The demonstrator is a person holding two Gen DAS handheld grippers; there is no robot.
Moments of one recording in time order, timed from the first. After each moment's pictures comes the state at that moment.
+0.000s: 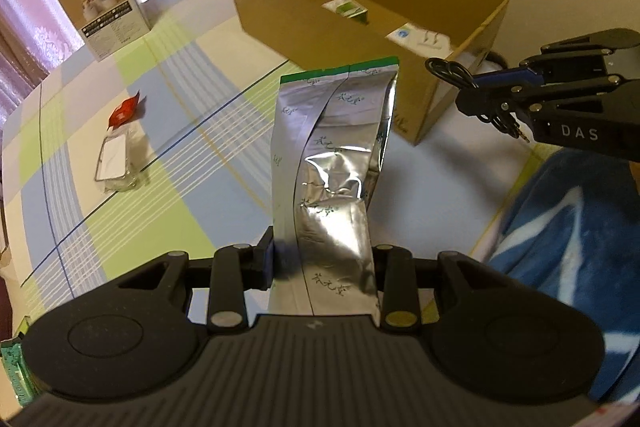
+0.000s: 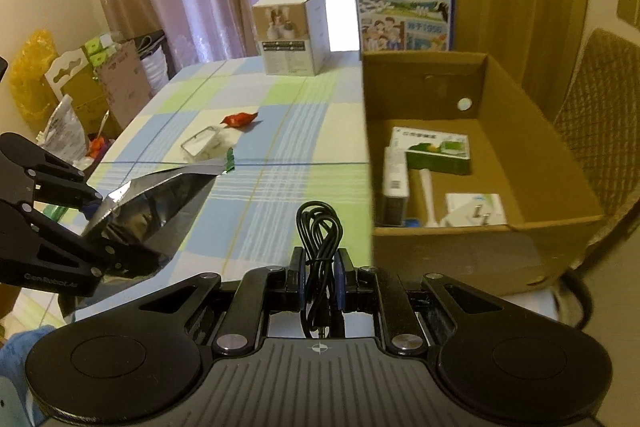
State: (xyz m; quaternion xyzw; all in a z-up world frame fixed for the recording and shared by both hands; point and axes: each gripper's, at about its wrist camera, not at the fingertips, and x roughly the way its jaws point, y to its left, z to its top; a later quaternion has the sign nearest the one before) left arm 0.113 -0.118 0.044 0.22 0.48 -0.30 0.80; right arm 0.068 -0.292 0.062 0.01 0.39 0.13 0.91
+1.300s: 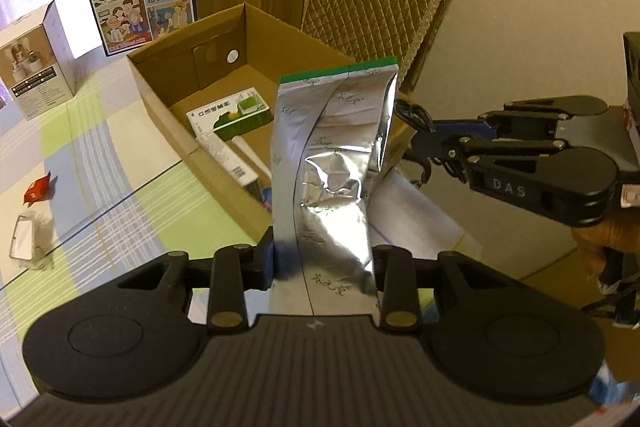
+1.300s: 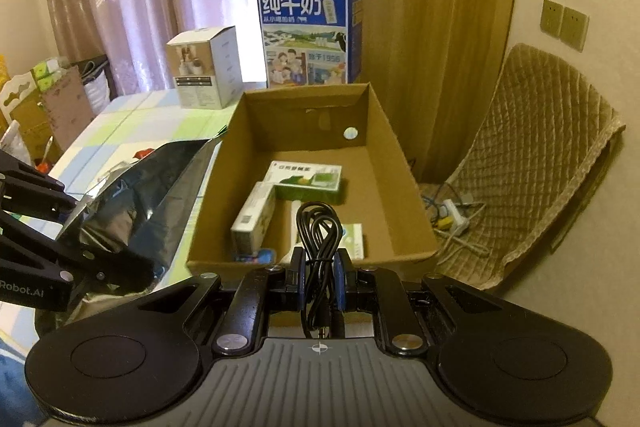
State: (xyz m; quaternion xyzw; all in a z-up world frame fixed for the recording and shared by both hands) left arm 0.119 -0.246 0.081 0.13 0.44 -0.36 0.81; right arm 0.077 -0.406 0.095 -0.01 0.36 0.06 0.93
